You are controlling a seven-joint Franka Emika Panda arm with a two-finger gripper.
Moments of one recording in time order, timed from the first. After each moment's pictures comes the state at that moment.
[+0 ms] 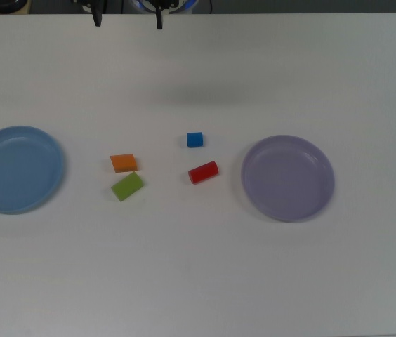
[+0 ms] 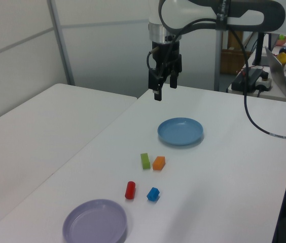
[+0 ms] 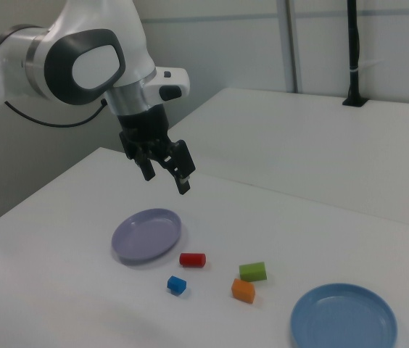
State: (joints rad) arm -0.07 0.03 0.04 -1.51 0.00 1.58 0.03
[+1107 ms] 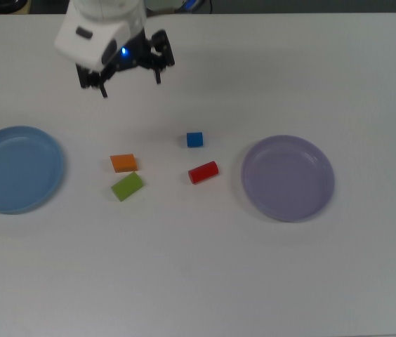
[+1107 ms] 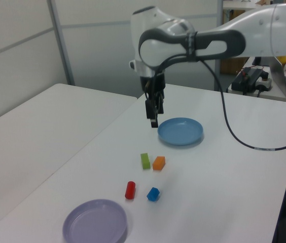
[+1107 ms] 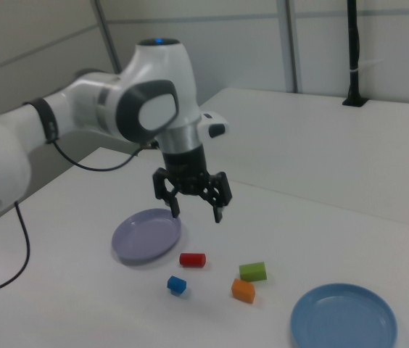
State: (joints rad) arm -0.07 0.23 0.04 -1.51 -0.01 1.68 -0.33
